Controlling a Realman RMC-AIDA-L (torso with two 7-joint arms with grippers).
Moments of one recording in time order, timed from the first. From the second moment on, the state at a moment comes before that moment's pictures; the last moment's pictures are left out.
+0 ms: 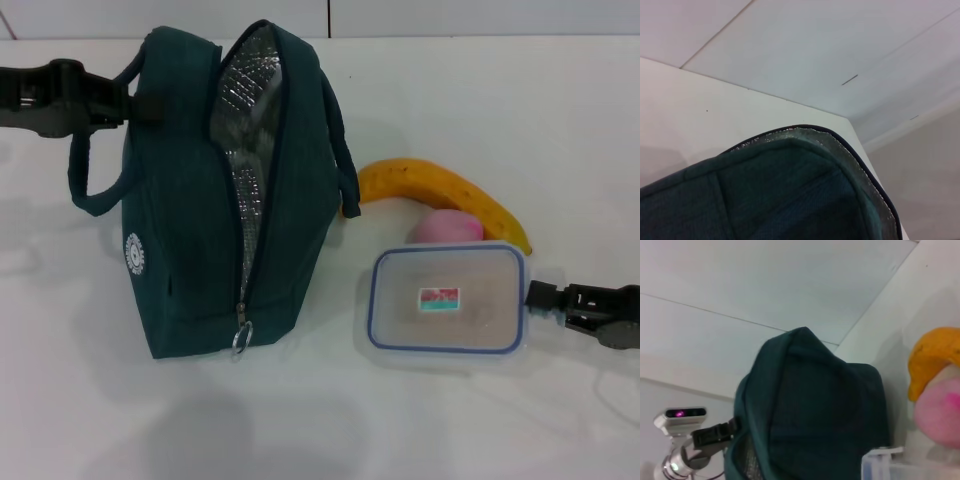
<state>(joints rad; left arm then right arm) -0.60 -1.89 0.63 0.94 2.03 1.83 -2.51 0.42 1.90 -1.12 -0.18 -1.41 -1.66 1.95</state>
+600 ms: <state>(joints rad) -0.60 -1.89 0.63 0.93 2.03 1.83 -2.51 0.42 1.91 -1.10 -0.18 -1.40 -1.70 1.94</state>
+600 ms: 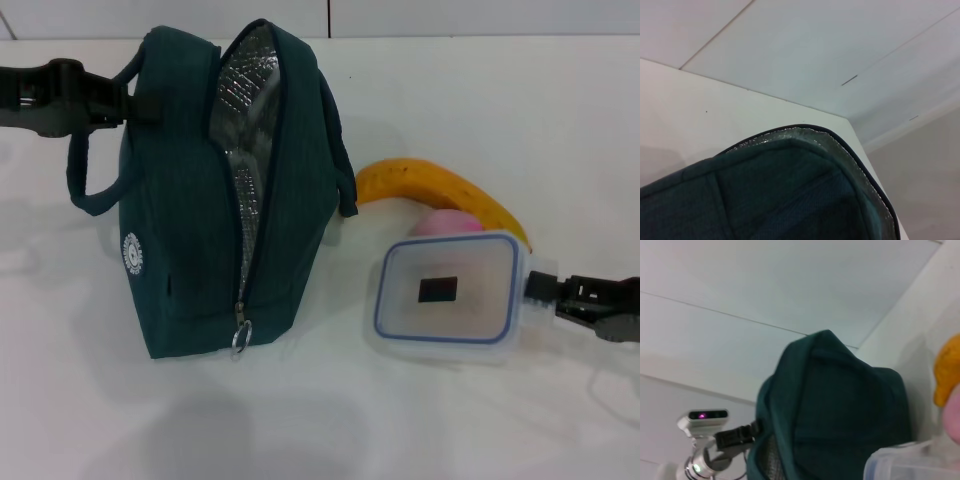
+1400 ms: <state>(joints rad) -0.60 -1.89 0.63 0.93 2.03 1.83 -2.51 0.41 1.91 -1.04 -0.19 -1.38 -1.77 1.93</state>
